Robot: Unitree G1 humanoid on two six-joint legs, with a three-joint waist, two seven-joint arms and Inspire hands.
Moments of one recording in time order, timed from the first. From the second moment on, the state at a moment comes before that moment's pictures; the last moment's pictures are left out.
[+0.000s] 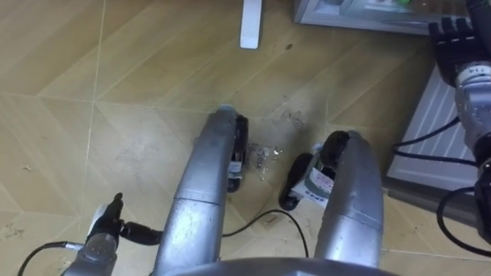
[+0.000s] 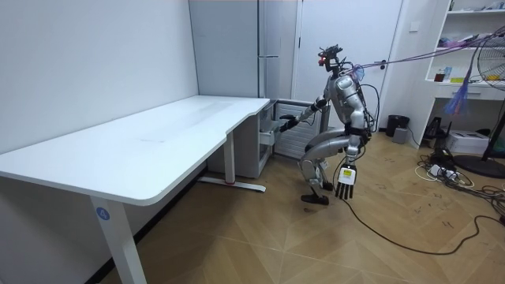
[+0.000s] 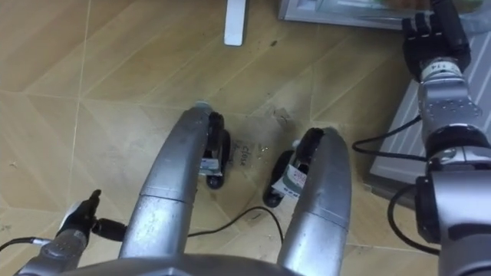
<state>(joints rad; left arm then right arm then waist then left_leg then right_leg) 0.13 0.42 -0.30 0.92 -0.13 0.02 0.16 -0.60 -0.55 0.03 1.09 1.69 -0.03 0.10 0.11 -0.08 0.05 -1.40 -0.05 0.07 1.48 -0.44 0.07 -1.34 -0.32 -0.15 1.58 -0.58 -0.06</state>
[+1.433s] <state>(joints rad) 0.45 0.51 -0.18 0.75 -0.13 0.02 0.12 -0.66 -0.63 0.18 0.81 1.63 -0.14 -0.06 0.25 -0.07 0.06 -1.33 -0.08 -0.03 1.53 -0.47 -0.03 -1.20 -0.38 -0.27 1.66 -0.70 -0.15</state>
